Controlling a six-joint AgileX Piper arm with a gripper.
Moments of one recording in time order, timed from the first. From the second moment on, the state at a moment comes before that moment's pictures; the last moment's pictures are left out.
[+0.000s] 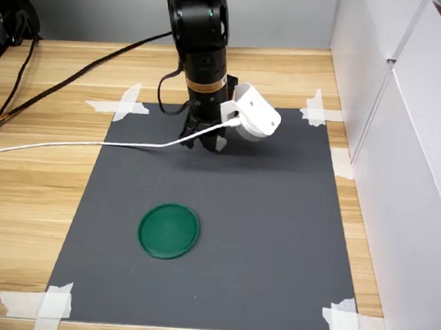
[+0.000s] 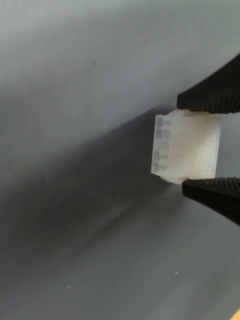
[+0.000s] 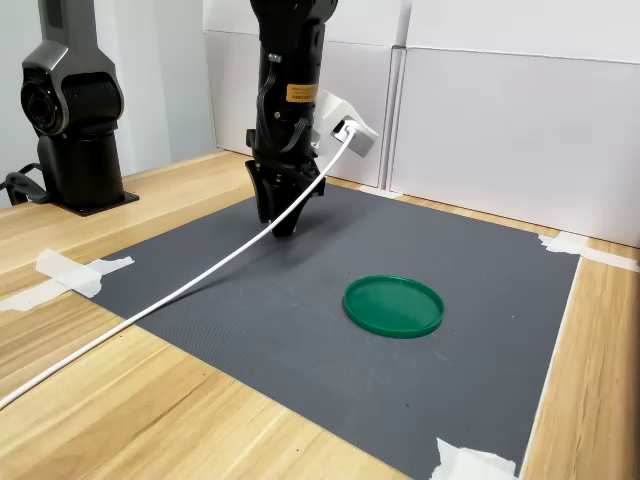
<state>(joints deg) 12.7 94.2 -54.4 2.9 51.8 -54.5</state>
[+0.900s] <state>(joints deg) -0.9 103.0 -88.9 5.8 62.1 -54.9</state>
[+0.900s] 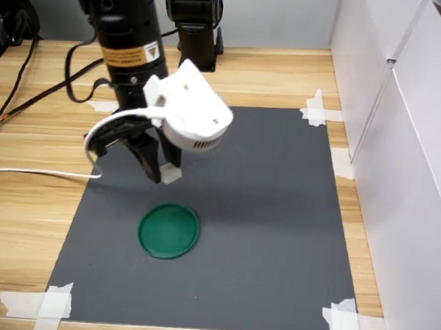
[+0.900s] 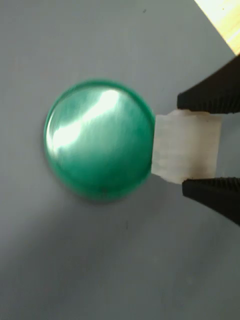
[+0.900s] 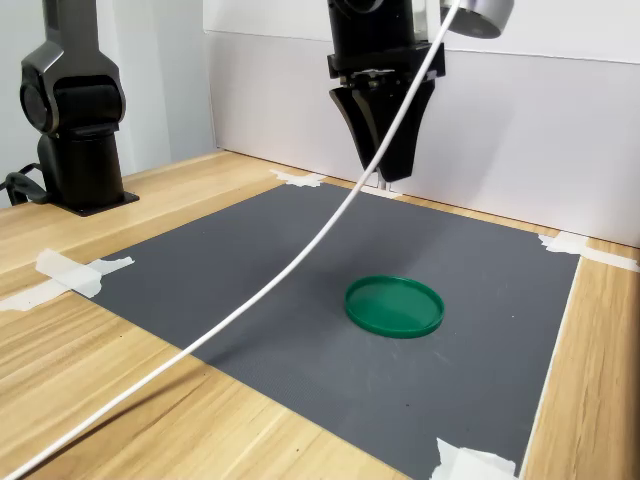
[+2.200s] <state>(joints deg) -1.5 109.4 -90.3 6.5 58.4 -54.4</state>
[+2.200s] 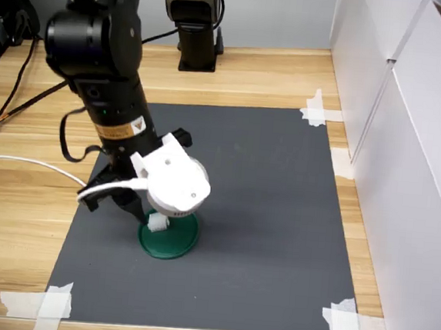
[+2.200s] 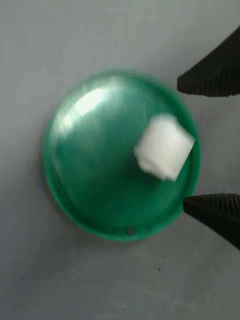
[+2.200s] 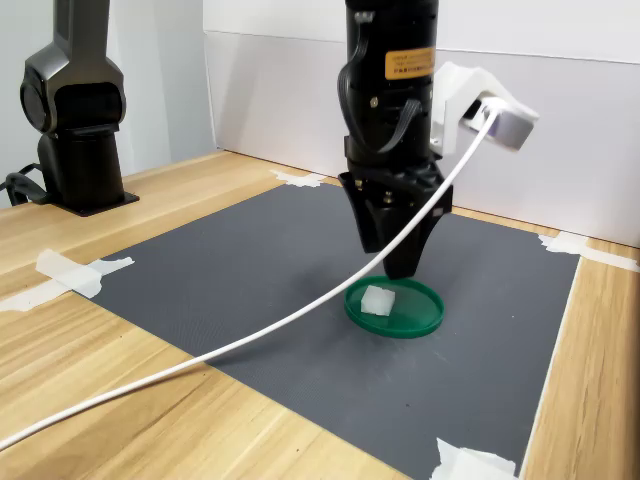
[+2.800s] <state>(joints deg) -1.5 82.4 -86.6 24.1 52.0 -44.5</state>
